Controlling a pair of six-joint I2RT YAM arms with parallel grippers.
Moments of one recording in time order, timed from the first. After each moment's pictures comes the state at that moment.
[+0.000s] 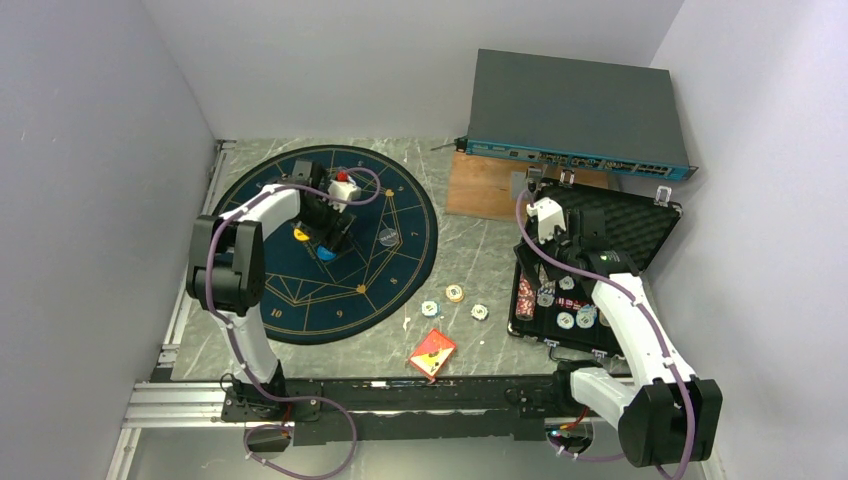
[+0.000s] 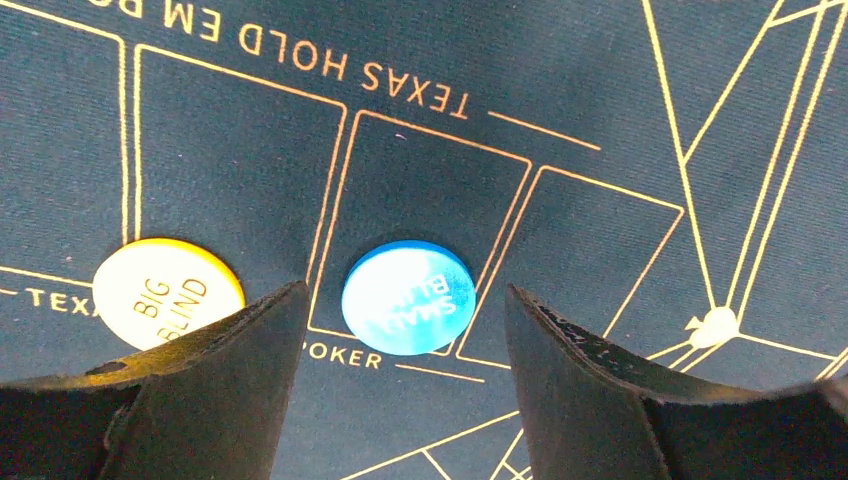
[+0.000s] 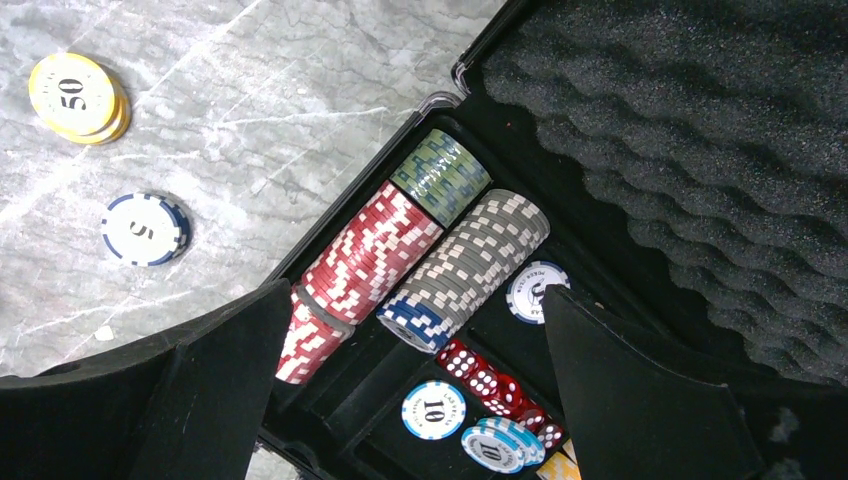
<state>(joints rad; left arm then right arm) -0.16 1.88 1.32 -0.67 0.25 0.45 0.07 1.03 0.79 -0.64 -0.19 -0.39</state>
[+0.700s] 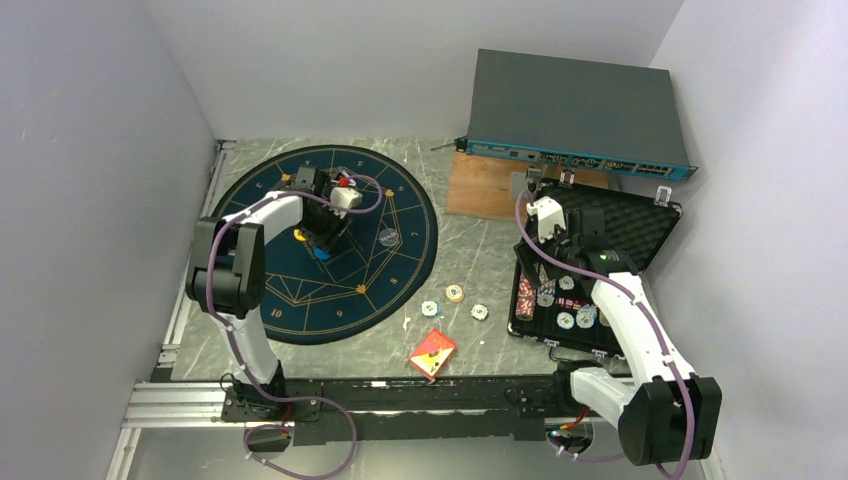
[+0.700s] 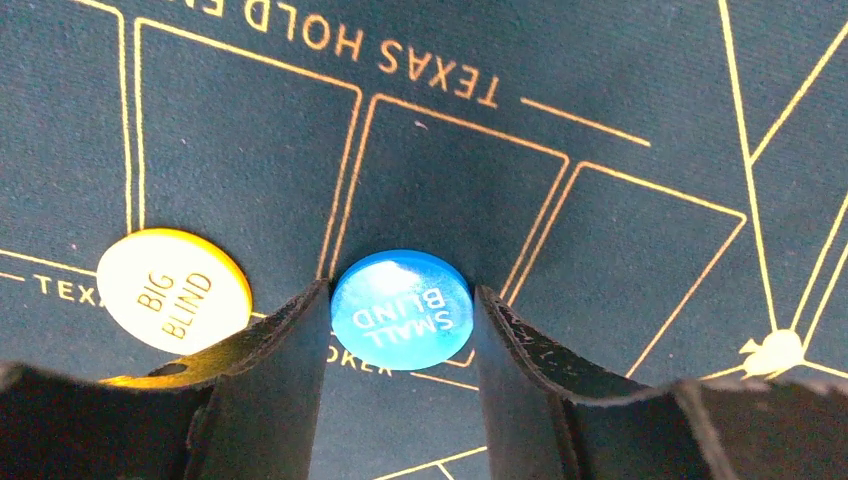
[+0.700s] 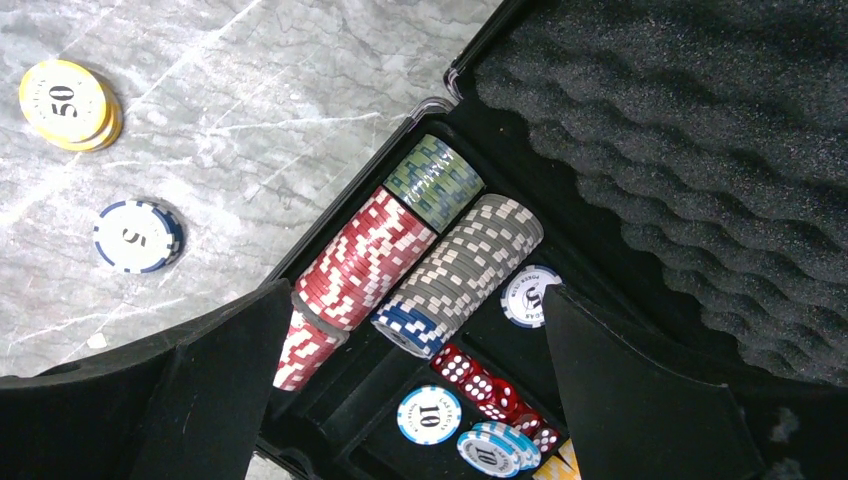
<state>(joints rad) -0.18 1.88 1.25 -0.59 0.16 0.45 0.07 1.04 0.79 -0.62 -0.19 -0.39</state>
